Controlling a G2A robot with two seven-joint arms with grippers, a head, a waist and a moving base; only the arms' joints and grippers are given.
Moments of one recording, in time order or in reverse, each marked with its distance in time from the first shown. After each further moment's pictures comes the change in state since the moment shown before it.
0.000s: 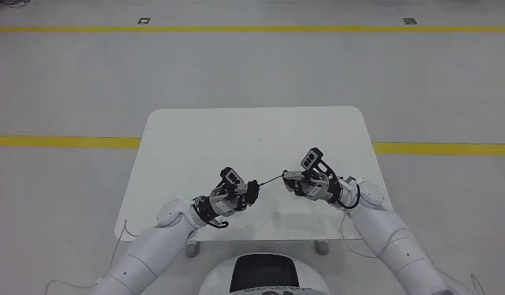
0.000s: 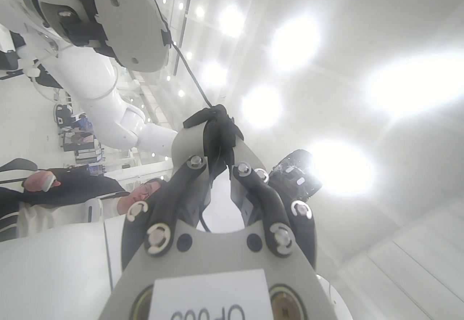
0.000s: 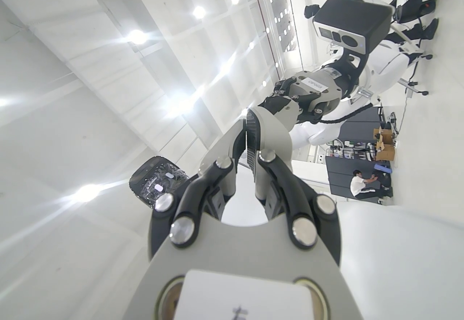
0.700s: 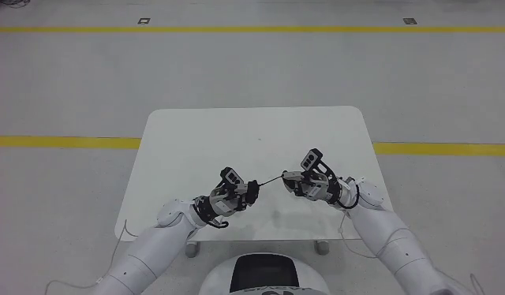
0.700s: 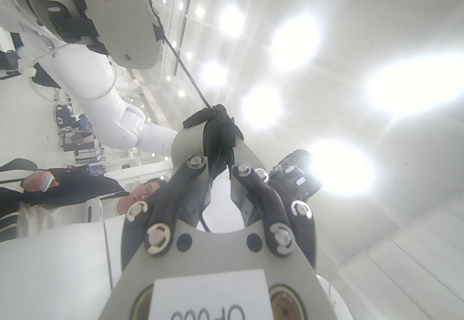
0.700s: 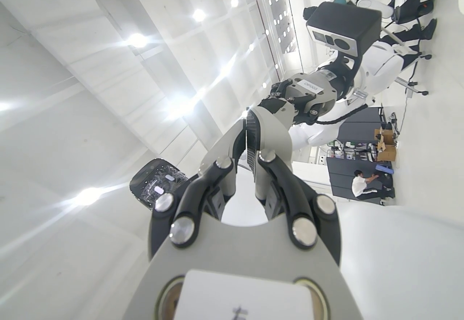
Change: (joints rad) left arm 0.000 0.000 0.000 0.000 0.000 0.000 0.000; right arm 0.003 -0.005 -0.002 0.020 -0.003 -0.001 0.001
